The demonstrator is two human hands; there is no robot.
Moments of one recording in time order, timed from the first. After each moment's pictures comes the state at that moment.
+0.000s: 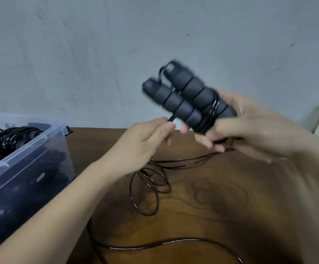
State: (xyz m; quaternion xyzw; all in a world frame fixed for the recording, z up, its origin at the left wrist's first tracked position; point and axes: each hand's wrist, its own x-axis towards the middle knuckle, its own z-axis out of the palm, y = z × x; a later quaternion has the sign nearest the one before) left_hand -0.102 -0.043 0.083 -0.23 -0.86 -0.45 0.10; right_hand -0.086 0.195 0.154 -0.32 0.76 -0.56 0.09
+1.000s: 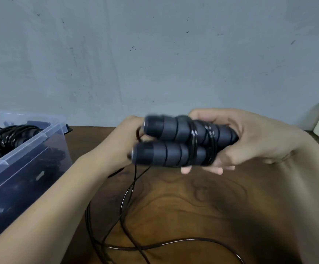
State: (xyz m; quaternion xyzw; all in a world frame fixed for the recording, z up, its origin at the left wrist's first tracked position) left_hand -0.123 -0.069 0.078 -0.28 -0.87 -0.39 0.08; right_hand -0.085 0.202 0.153 -0.40 0.74 -0.48 0.25
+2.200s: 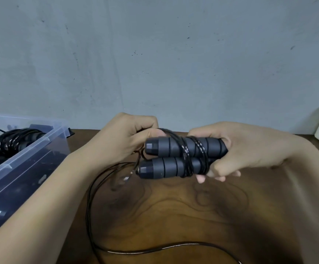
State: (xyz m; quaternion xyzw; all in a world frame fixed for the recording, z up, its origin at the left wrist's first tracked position) left_hand -0.112 -0.076 0.107 -0.31 -0.86 -0.39 0.11; right_hand -0.090 0.206 0.152 -0.35 0.81 -0.39 0.26
